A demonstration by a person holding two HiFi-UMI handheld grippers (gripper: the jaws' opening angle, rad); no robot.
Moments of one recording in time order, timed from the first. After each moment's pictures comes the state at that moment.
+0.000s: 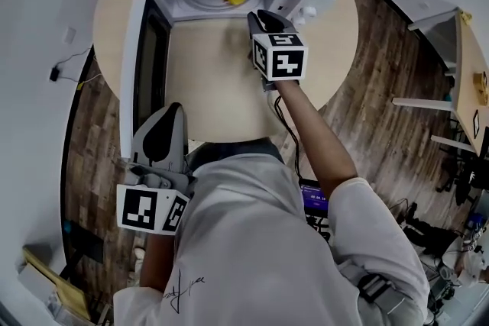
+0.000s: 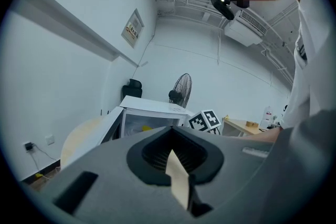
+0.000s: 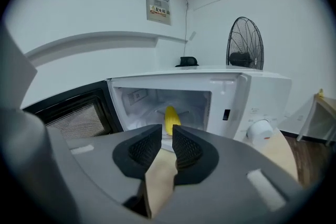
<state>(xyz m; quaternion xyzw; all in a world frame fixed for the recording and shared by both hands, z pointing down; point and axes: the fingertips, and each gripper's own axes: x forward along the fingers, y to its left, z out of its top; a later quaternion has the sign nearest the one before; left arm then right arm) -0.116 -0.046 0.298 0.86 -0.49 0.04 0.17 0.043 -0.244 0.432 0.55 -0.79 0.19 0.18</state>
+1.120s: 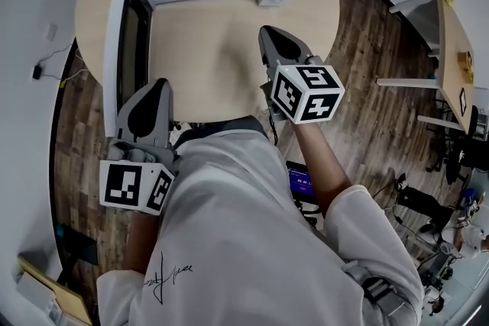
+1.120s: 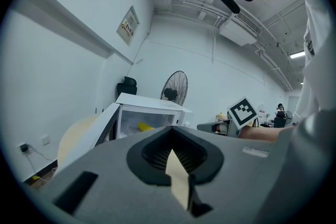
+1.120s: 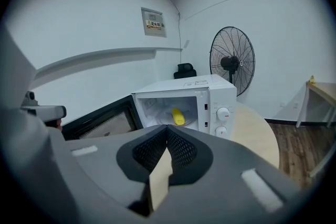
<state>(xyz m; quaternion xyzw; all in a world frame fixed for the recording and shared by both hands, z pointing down) -0.115 -0.028 0.309 0.87 -0.46 0.05 0.17 0.069 -0.110 0.367 0.55 -0.79 0.22 0.13</state>
